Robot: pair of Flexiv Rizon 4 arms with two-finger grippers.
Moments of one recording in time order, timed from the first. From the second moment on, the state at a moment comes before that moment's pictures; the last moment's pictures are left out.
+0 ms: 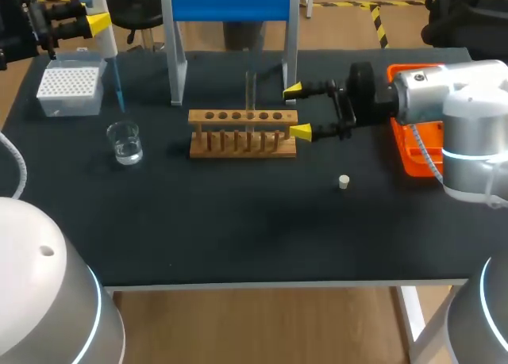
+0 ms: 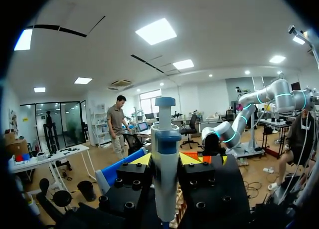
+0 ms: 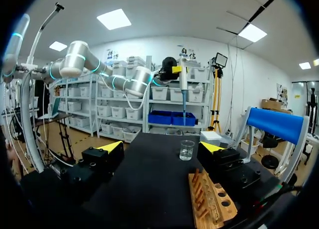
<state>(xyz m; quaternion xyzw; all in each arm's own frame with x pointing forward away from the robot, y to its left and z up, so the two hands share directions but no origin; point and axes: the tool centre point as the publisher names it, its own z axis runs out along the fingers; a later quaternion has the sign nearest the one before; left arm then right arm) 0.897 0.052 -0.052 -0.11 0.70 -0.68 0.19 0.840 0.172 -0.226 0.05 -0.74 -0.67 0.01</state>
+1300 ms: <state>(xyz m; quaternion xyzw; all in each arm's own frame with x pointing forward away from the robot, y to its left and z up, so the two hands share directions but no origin) 0.897 0.053 -0.052 -0.11 0.70 -0.68 0.19 0.813 0.343 -0.250 -0.07 -0.82 -0.56 -0.06</state>
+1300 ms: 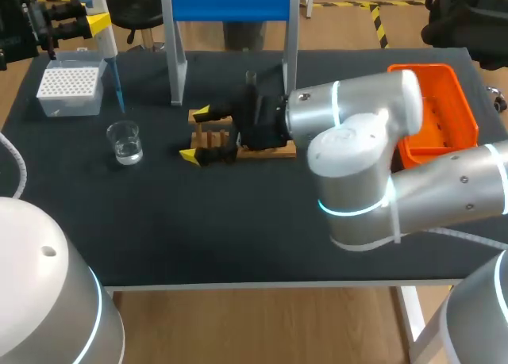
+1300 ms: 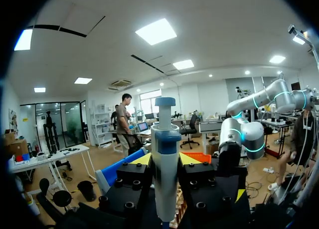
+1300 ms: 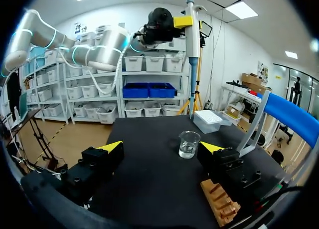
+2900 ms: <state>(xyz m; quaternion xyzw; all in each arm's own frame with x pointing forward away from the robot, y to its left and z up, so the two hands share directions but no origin) 0.897 0.053 -0.052 -0.11 0.70 -0.68 0.19 0.842 0.382 -0.309 -0.11 -0.83 -0.54 -0.11</state>
